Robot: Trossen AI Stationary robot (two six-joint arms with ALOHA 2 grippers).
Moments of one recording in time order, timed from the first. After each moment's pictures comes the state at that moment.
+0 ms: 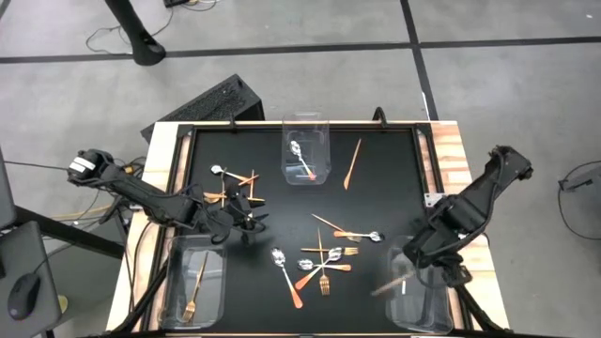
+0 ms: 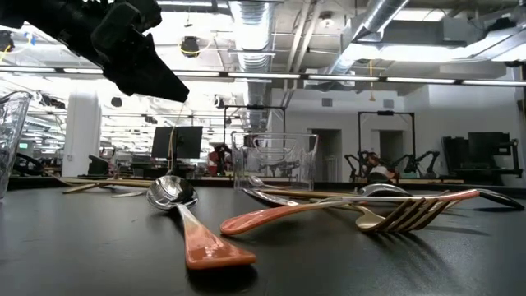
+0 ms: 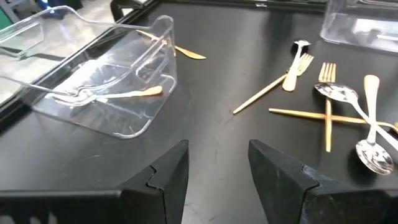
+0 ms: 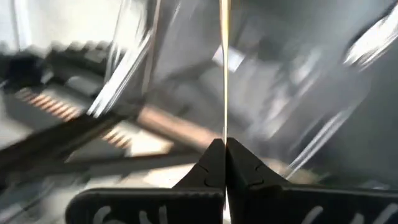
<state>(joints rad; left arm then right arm) -0.33 1.16 0.53 0.02 -0.65 -0.35 0.70 1.33 1.43 -1.57 -0.37 0.45</state>
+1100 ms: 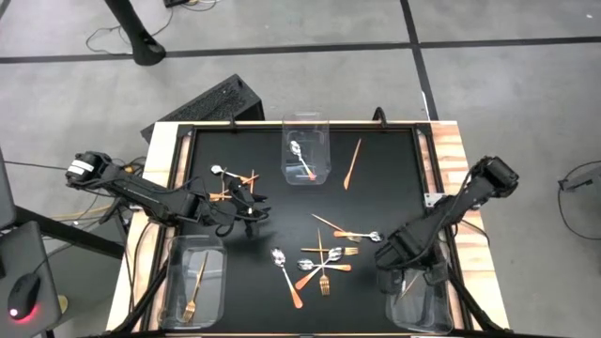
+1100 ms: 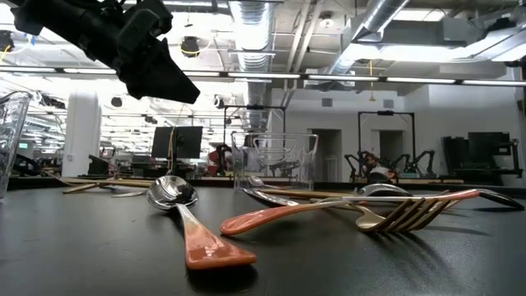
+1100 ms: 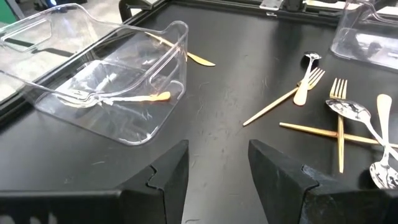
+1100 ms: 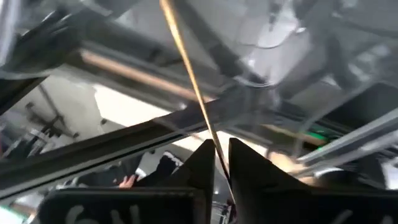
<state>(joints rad) -0.24 1.16 0.53 0.07 -0.58 -0.34 0.60 1.54 1.14 -1.56 -0.42 0.24</state>
